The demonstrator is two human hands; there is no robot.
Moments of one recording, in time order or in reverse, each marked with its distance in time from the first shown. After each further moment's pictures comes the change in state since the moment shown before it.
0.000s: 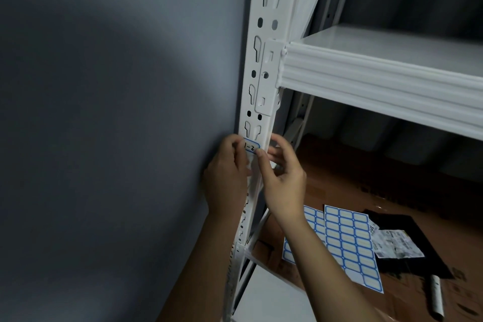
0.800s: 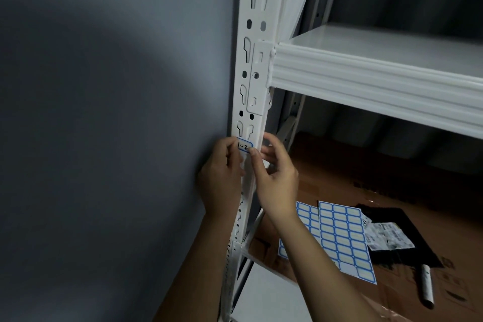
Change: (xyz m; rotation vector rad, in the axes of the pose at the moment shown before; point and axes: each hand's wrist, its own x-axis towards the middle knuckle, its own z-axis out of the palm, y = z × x) left_hand -0.005 -0.001 0.001 -0.080 0.062 0.036; right_hand -0.002 -0.002 0.002 -0.078 0.022 -0.016
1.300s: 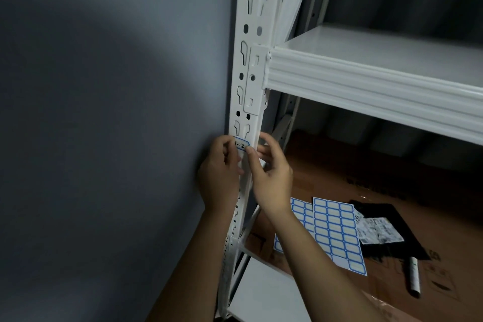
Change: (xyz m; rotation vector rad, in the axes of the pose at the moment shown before) left_hand 0.001 0.010 -0.002 -0.020 -0.055 -0.119; right_hand -0.002 -0.006 0.000 0.005 0.012 0.030
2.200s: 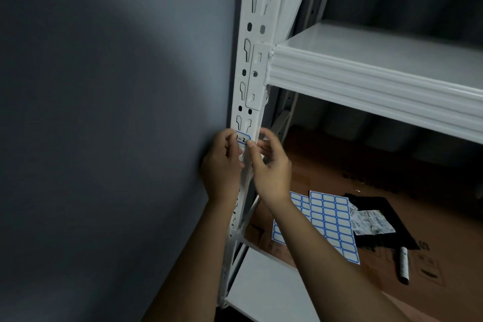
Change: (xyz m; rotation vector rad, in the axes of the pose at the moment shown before) left_hand -0.001 0.004 -0.002 -0.011 -0.068 -0.082; right_hand 0.000 -0.002 0.000 -0.037 -0.026 0.081
